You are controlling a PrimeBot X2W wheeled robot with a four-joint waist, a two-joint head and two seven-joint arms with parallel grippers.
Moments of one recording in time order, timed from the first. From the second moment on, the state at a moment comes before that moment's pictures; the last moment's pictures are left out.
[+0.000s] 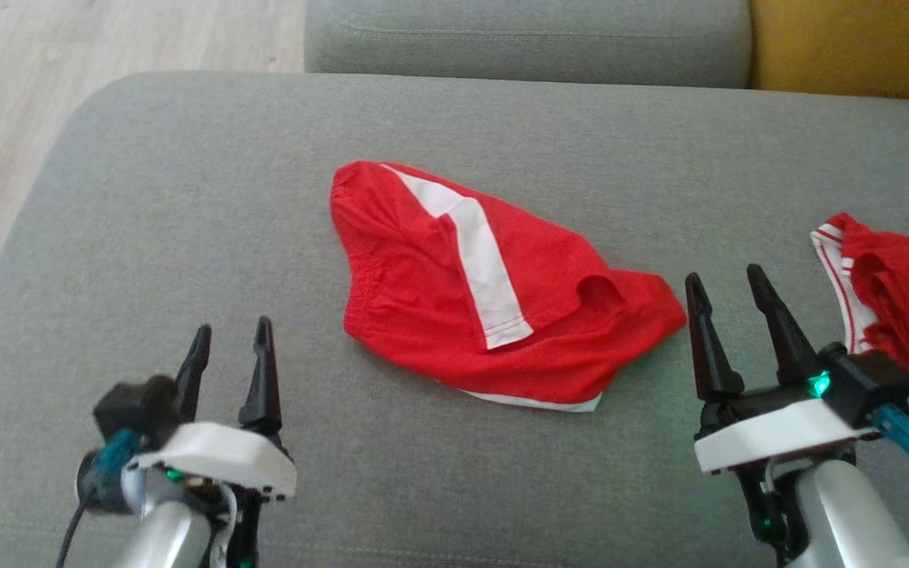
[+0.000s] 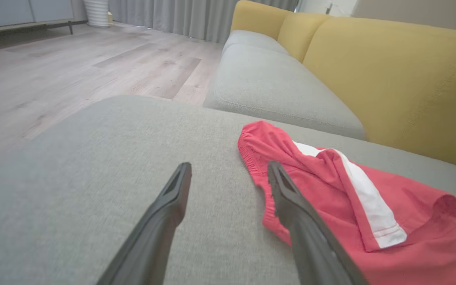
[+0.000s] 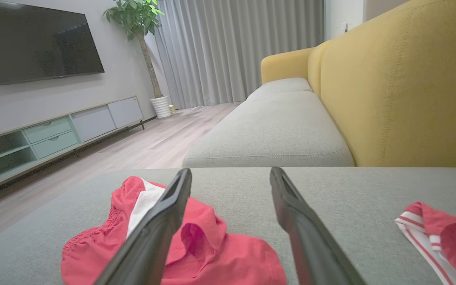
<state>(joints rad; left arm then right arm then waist) -0.11 0.29 -0.46 0.16 -0.58 0.28 -0.25 -0.09 -0.10 0.14 0.17 0.25 0.13 -0.19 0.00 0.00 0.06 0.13</state>
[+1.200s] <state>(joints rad) -0.09 0.05 -0.28 0.28 -0.40 0.06 -0.25 -0.34 -0.11 0.38 0.60 0.16 0.13 -0.01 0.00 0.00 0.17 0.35</state>
